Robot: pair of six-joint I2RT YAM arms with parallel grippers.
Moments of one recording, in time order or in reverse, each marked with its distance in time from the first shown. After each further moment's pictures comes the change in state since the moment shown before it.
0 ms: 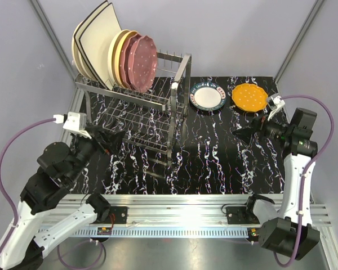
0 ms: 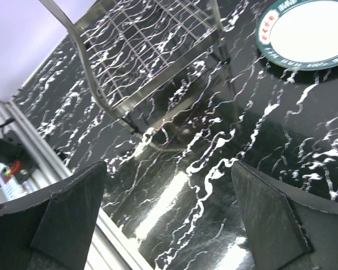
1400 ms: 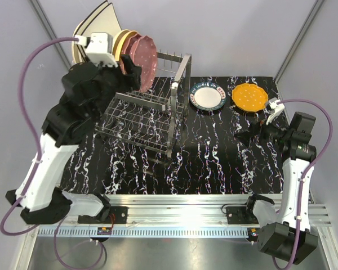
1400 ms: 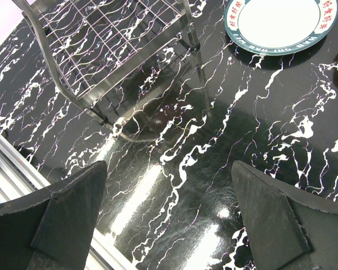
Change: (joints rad) left arm 0.000 0.751 0.870 -0.072 -0.122 0.084; right arm 0.000 -0.063 -0.043 -0.011 0.124 -0.079
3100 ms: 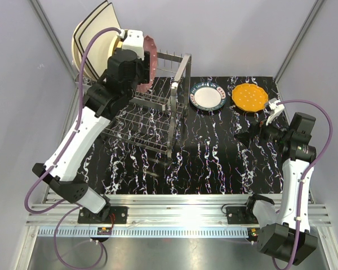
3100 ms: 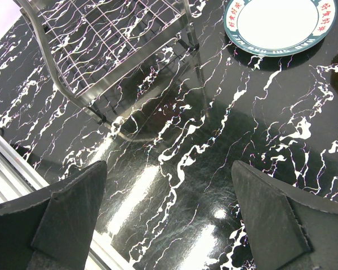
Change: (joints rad) left arm 0.073 0.264 0.046 0.014 -0.117 0.143; right arm 0.000 -0.009 -0.005 0.000 0.000 -0.015
